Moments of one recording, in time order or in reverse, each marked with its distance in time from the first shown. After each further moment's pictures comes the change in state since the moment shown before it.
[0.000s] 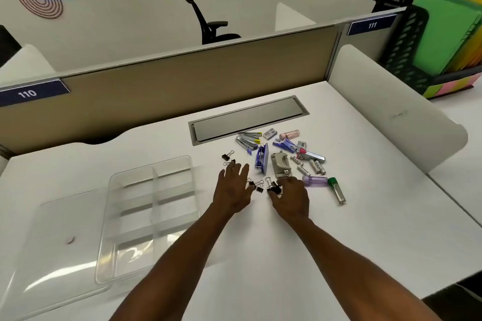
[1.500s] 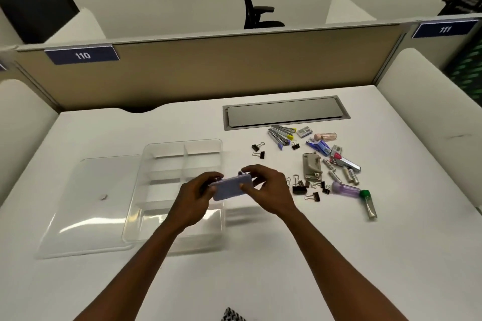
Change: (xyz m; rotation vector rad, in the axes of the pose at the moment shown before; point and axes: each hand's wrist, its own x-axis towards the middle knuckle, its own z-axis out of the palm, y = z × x) left_hand -0.127 -0.096 -0.060 -0.872 0.197 -0.329; right_hand -0.022 -0.114 -0.004 0.628 -0.296 -0.439
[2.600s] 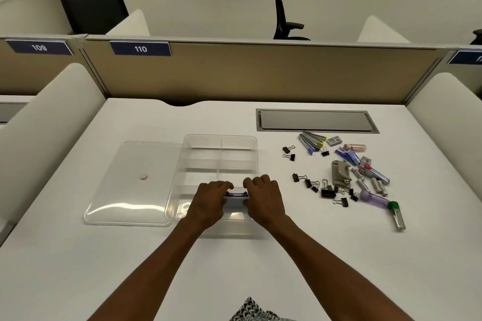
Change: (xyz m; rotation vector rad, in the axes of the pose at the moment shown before) left_hand -0.032 -0.076 -0.026 0.664 -0.001 0.148; right_hand -0.019 -0.018 0.111 -0.964 -0.210 -0.179
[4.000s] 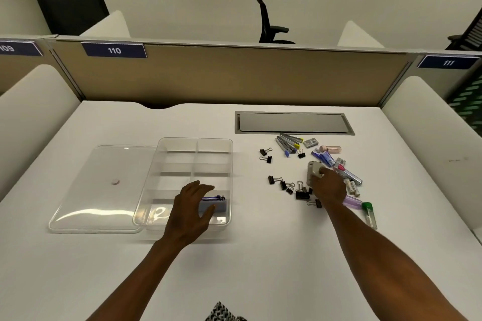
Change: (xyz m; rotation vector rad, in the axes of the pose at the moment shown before) left_hand -0.018 0.044 0.004 -0.272 0.236 -0.072; right_hand -0.023 0.222 -0.045 0.325 0.149 0.883
